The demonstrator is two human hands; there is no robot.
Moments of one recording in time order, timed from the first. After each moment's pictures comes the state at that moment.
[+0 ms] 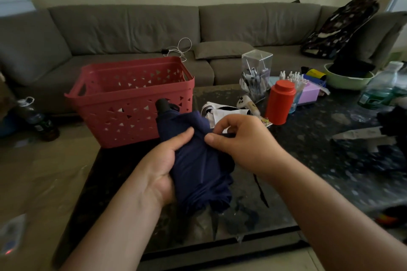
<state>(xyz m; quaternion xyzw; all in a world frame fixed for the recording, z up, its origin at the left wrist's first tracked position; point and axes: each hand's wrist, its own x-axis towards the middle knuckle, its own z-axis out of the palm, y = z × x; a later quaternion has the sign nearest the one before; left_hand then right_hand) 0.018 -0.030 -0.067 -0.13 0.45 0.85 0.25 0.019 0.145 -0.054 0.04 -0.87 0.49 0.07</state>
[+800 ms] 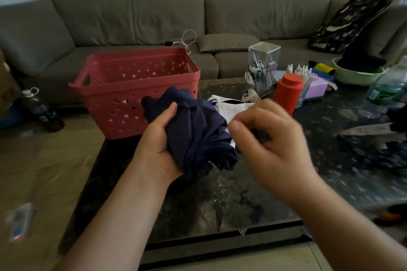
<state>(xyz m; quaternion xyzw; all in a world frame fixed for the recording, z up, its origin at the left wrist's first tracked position) 0.004 -0.043 -0.061 -0.10 0.36 0.90 0.21 0.063 0.149 -0.054 0.17 -0.83 0.43 0.31</state>
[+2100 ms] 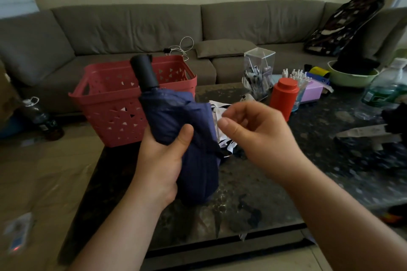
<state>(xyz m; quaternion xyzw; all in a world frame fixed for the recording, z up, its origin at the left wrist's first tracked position) 0.029 -0.032 -0.076 0.01 0.58 0.81 -0.08 0.041 0.151 -0.042 0.11 -0.78 0.60 0.15</state>
